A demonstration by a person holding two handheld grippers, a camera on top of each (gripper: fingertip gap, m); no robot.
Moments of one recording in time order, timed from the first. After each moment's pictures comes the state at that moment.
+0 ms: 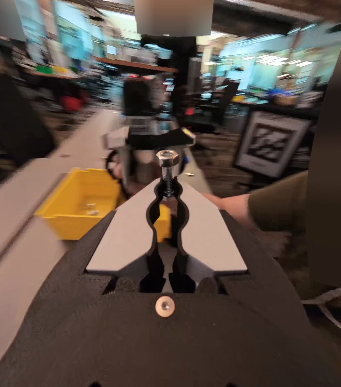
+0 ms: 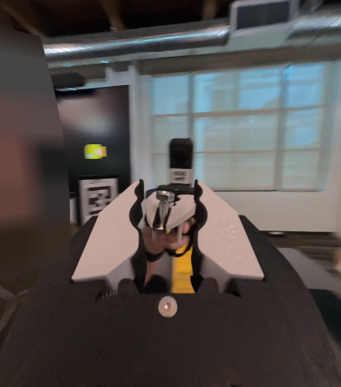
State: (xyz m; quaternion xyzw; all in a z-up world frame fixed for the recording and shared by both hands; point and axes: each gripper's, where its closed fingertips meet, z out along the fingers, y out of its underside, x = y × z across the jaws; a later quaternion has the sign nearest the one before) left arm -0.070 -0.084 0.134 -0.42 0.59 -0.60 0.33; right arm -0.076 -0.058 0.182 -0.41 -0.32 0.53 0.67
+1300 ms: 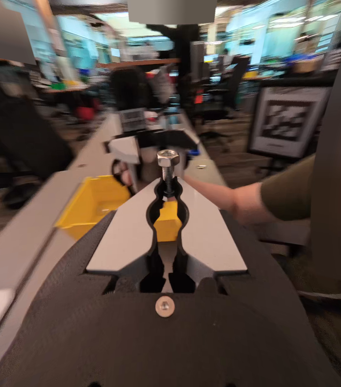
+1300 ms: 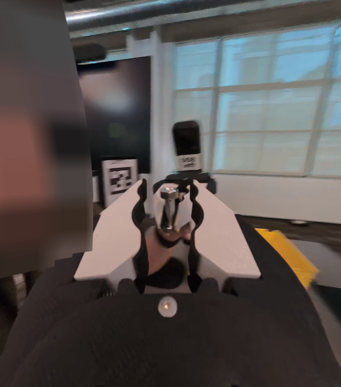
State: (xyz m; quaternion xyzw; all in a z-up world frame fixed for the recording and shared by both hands) left arm -0.071 -0.103 0.136 -0.39 0.63 -0.55 0.38; right arm -0.092 -0.086 0.180 -0.42 -0.38 0.54 0.62
